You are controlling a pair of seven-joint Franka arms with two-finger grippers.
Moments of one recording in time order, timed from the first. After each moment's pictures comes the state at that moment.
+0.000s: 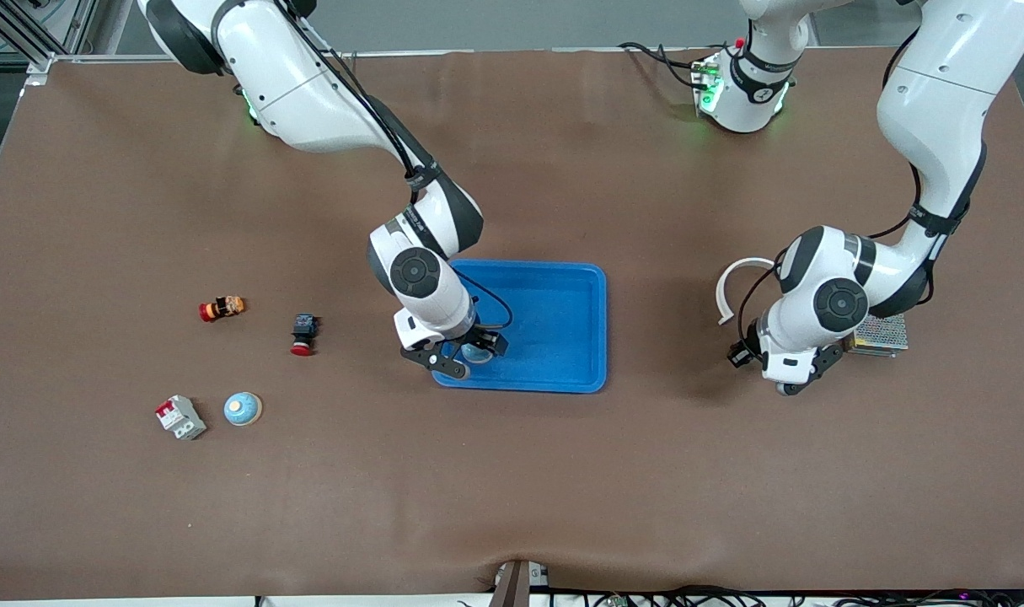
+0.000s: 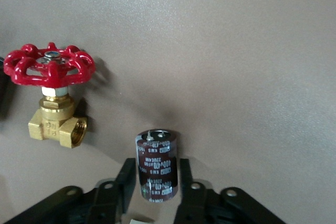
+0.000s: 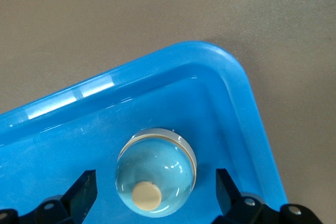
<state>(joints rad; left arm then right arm) 0.27 0.59 -0.44 -1.94 0.36 2.36 -1.02 0.58 0.79 0.06 -1.54 0.09 2.44 0.96</state>
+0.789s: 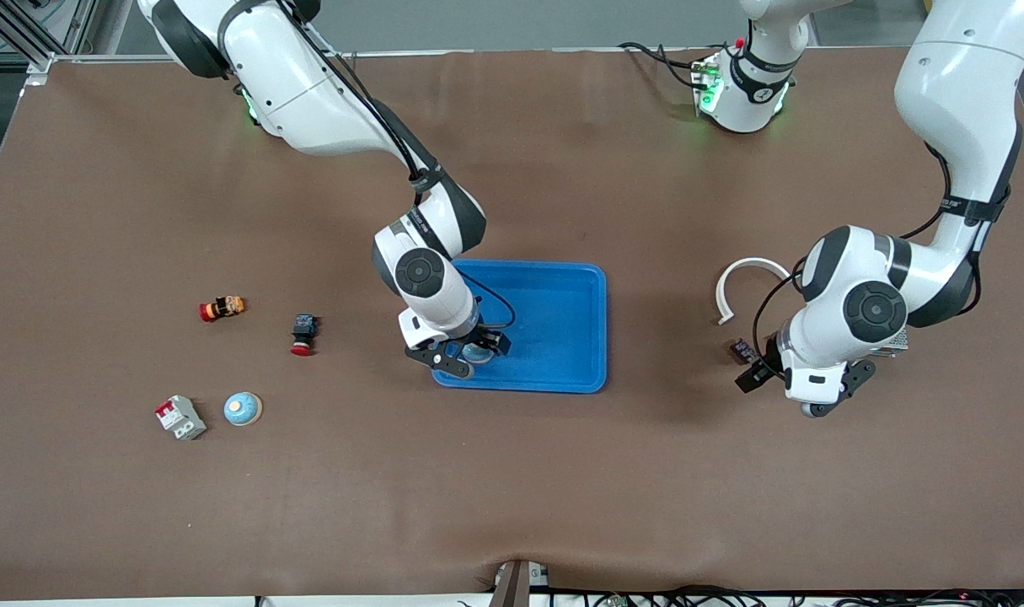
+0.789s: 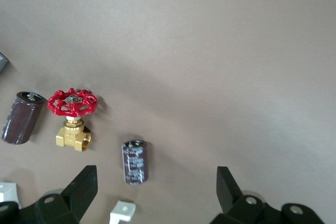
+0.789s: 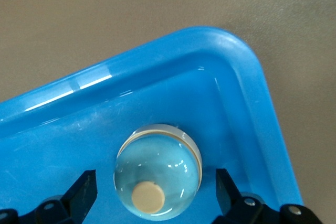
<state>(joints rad) 0.27 0.55 -0.51 -1.73 0.36 2.16 -1.02 0.59 0.81 0.07 -1.54 0.09 2.46 0.96</state>
